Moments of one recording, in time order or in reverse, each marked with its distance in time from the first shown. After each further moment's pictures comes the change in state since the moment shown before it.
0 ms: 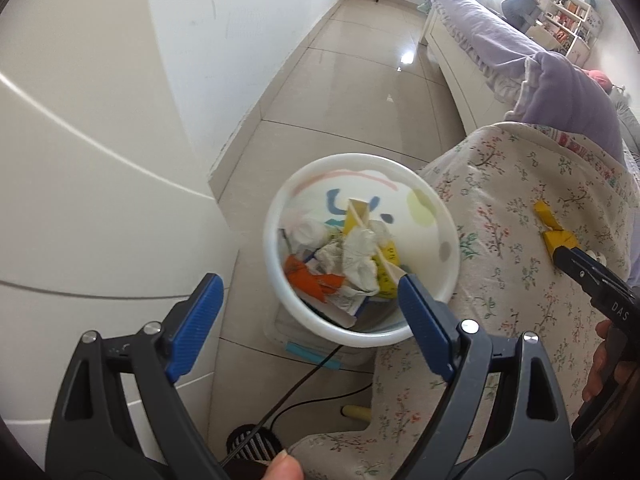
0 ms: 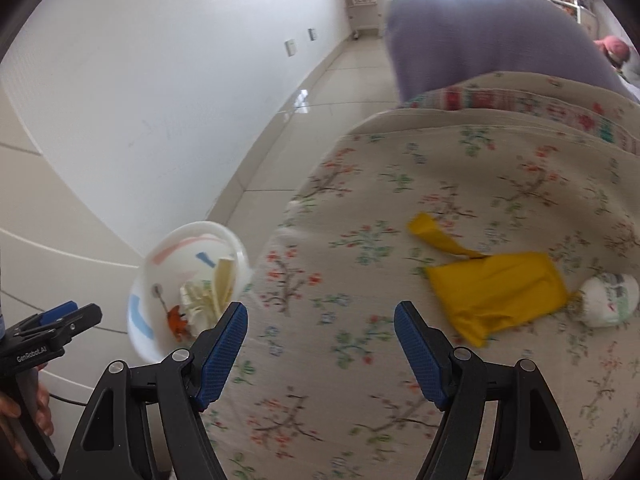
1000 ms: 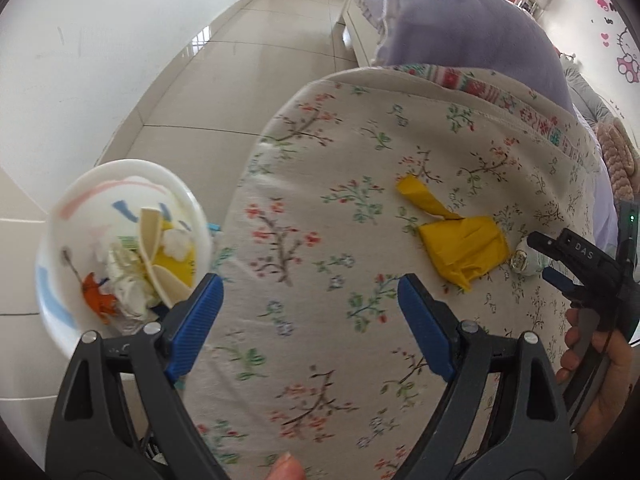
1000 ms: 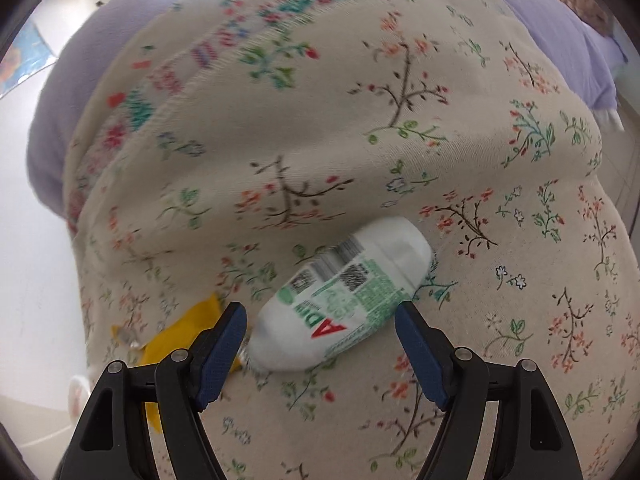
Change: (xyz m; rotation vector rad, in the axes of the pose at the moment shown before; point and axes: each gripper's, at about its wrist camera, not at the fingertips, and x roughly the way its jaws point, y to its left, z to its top) left arm 0.044 -0.184 0.003 0.107 0.034 -0.181; right arm -0.020 -0.233 -0.006 0.614 0.003 -0.293
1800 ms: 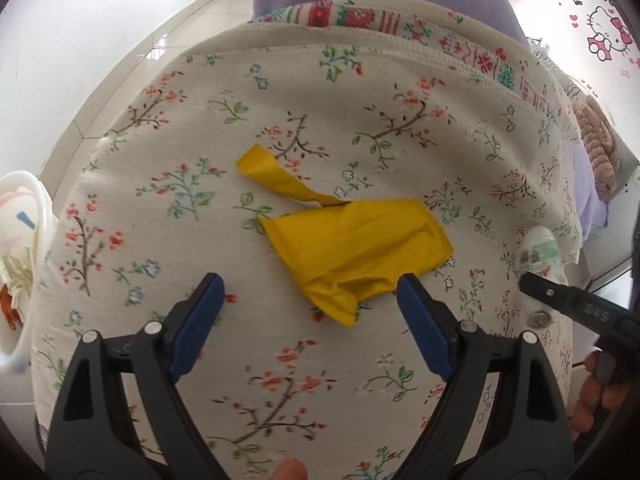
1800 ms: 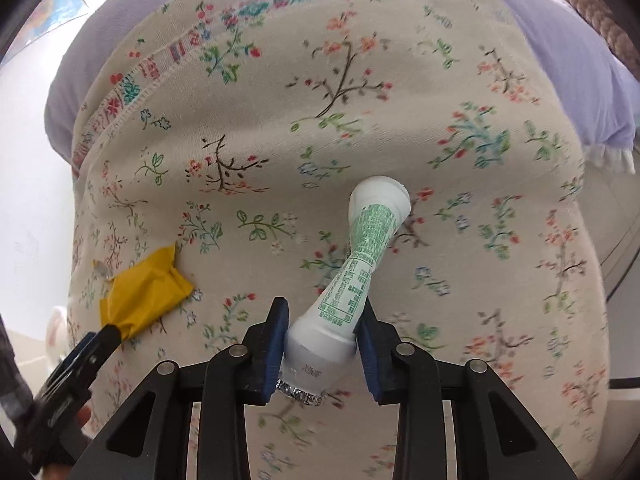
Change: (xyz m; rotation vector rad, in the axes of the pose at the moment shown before) left arm 0.049 -0.100 -0.016 0.080 -0.019 -0.106; right arm -0.013 -0.052 0.001 -0.196 0.062 0.018
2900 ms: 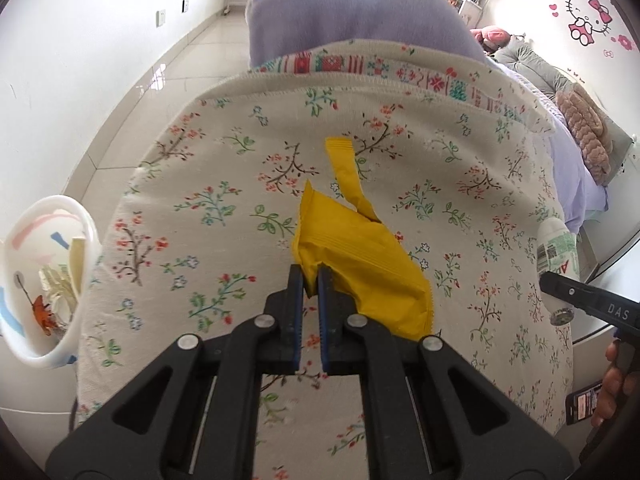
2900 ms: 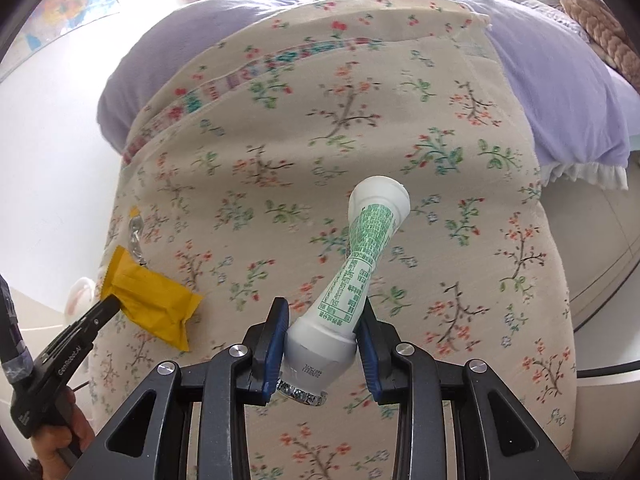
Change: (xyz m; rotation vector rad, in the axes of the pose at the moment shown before) left arm -0.064 -0.010 -0.020 0.078 -0.079 0.005; right arm -0.082 -0.003 -0.034 -0.070 -0.050 0.058
